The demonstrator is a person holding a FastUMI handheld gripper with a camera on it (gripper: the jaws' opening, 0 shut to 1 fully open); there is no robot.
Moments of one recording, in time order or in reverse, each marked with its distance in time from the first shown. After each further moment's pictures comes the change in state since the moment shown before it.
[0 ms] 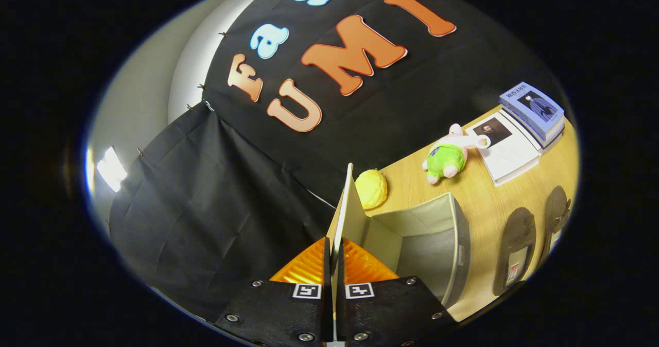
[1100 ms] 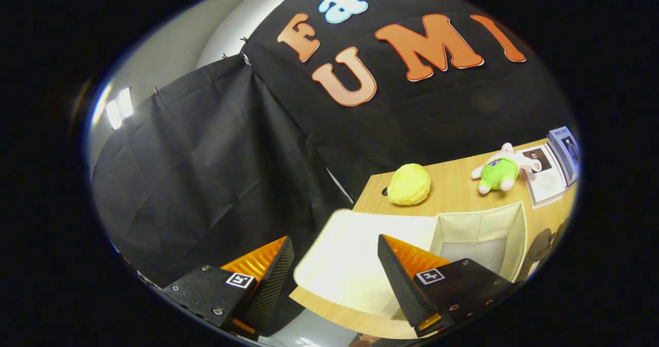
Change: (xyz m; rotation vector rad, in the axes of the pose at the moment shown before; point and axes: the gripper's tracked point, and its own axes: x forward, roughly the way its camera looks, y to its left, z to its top) arm 0.070 0.102 -0.062 -0.258 0.064 0.032
